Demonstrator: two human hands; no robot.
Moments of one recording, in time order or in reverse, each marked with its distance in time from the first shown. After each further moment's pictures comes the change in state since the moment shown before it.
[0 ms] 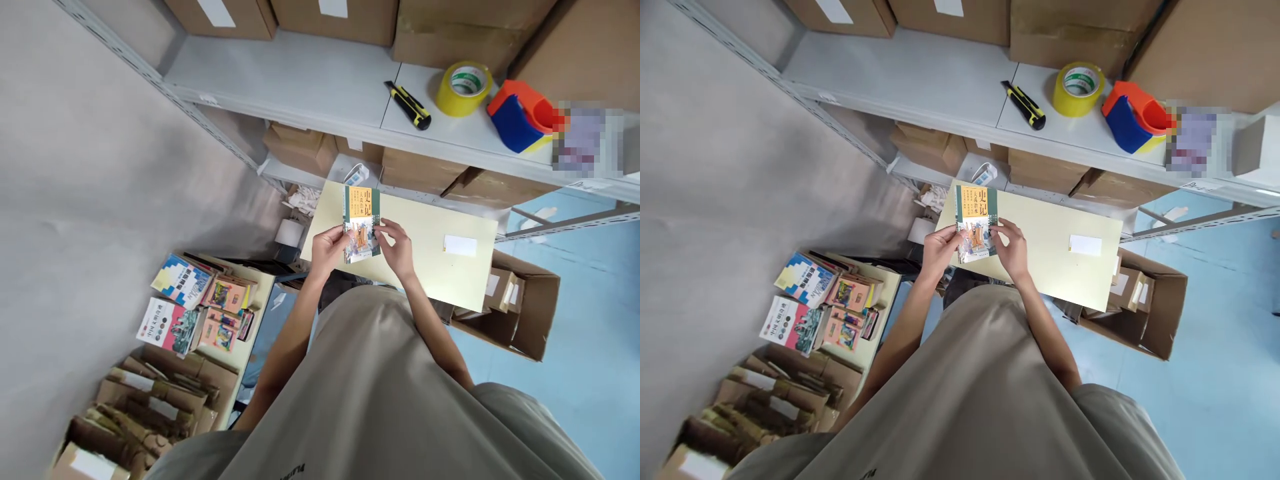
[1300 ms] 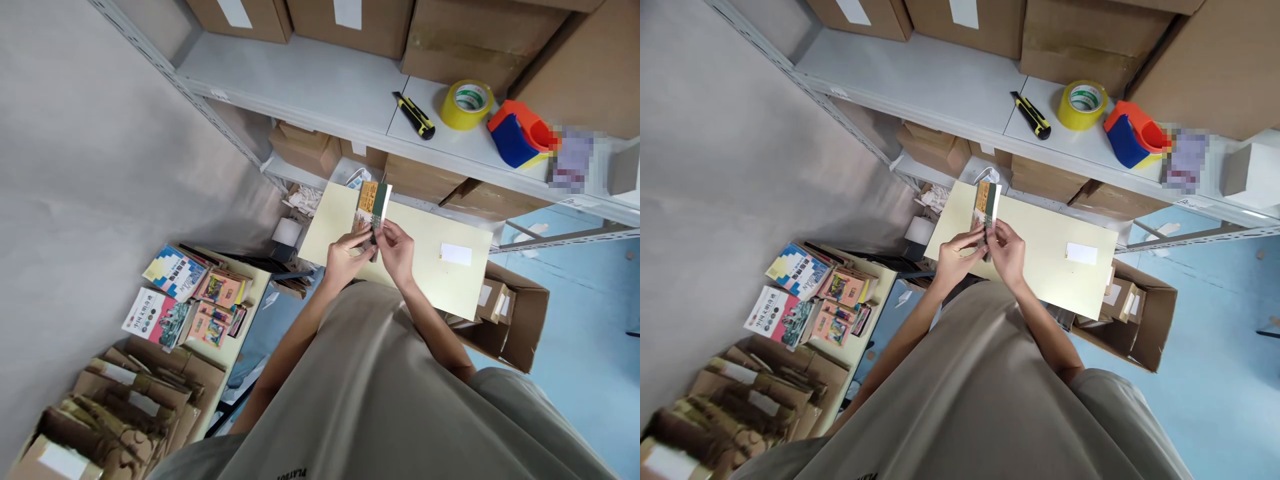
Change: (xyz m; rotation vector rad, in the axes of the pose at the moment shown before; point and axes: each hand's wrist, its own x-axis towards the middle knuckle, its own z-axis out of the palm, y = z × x) left_hand -0.026 0.004 0.030 0.216 0.002 0.279; right_hand -0.005 -0.049 0.006 0.268 0.024 0.082
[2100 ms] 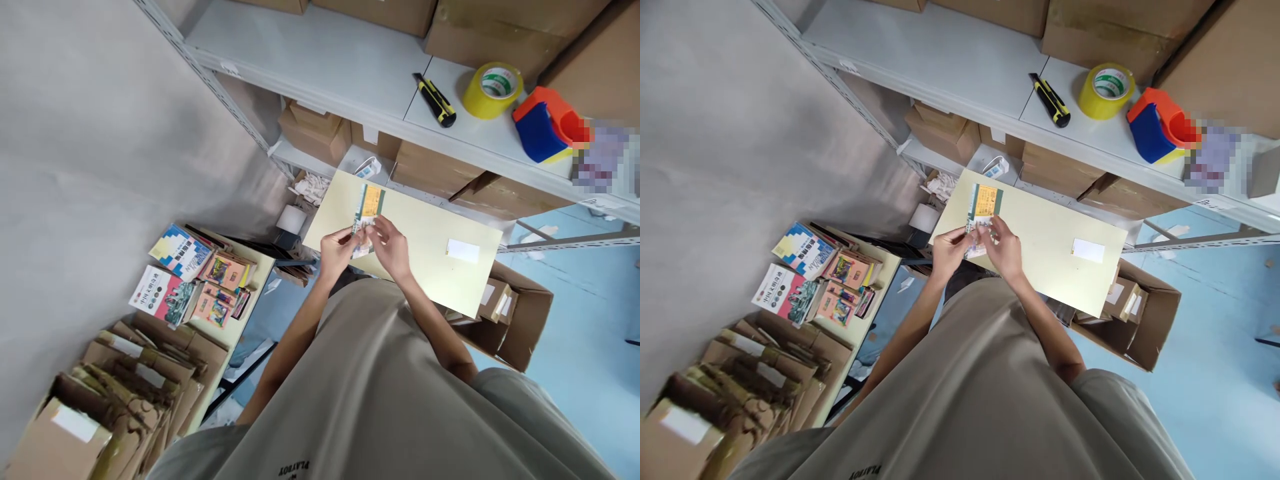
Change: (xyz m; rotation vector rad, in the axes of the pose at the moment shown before) left_hand -0.015 -0.027 -0.011 -0.183 0.146 -0.254; right_hand -0.013 0.028 0.008 -0.332 -0.090 -0.035
